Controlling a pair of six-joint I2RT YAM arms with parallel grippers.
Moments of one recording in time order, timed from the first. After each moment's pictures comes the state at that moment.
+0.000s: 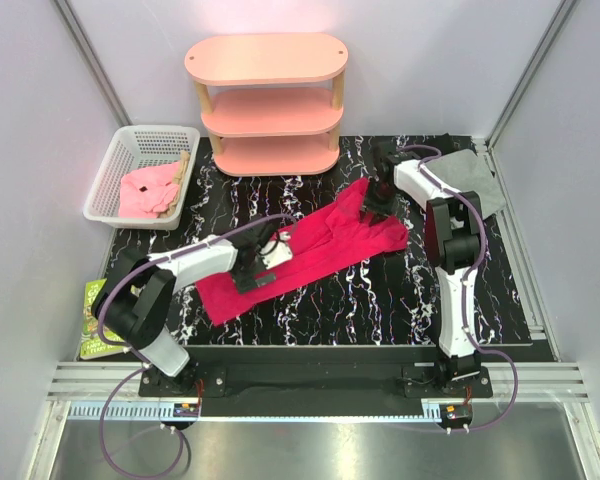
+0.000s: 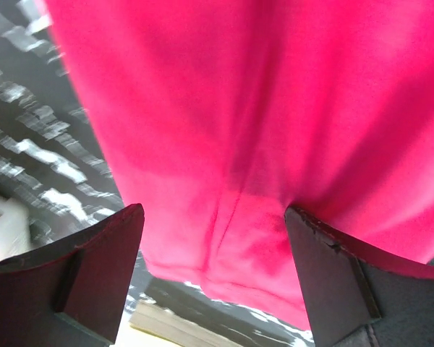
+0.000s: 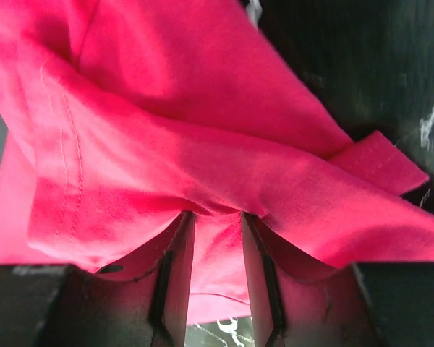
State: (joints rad) left arm -0.57 1.60 0.91 -0.60 -0.24 0.59; right arm 0.25 2.26 1.82 -0.86 -0.10 0.60
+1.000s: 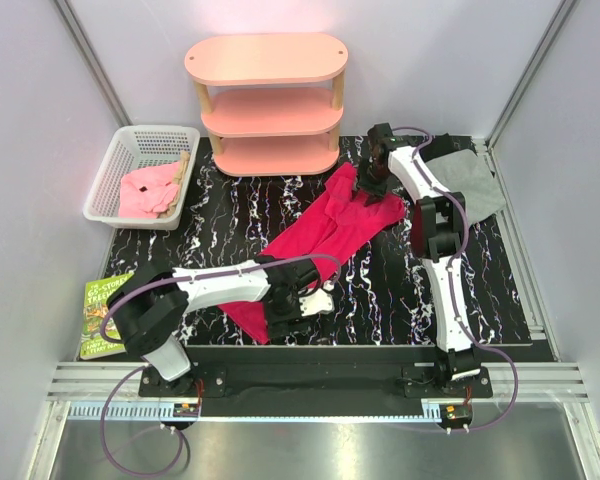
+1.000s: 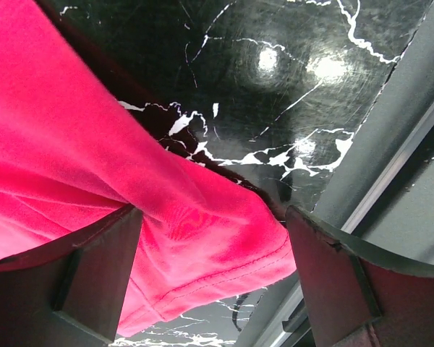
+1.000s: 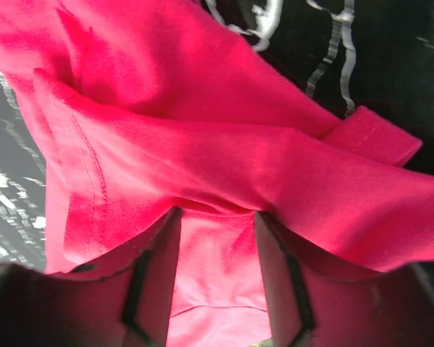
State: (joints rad) left arm -0.99 1.63 0.95 -0.77 0.09 0.41; right arm 0.23 2.57 2.35 -1.01 -0.17 0.52
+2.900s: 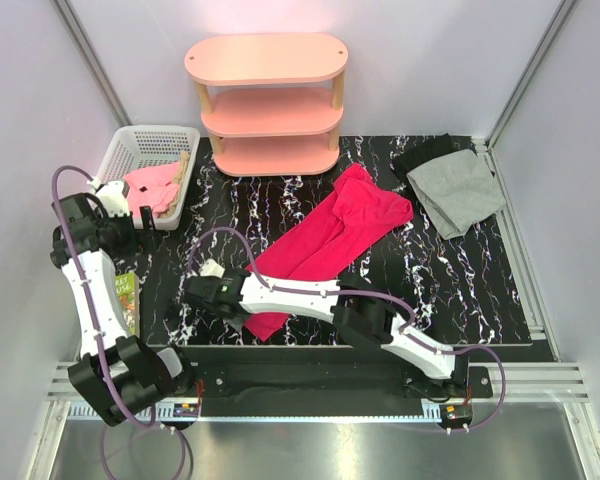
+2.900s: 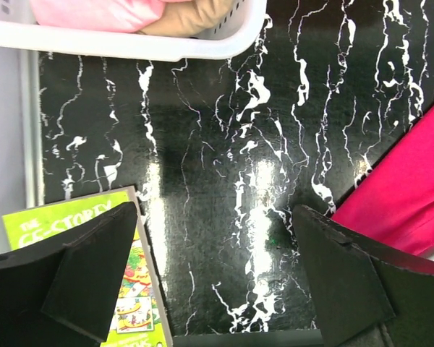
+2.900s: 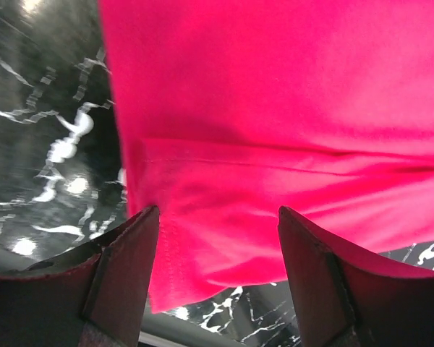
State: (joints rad) left arm 0.52 1.13 1.06 -0.78 0.42 0.30; right arm 1.33 2.42 2.14 -1.05 0.46 0.38
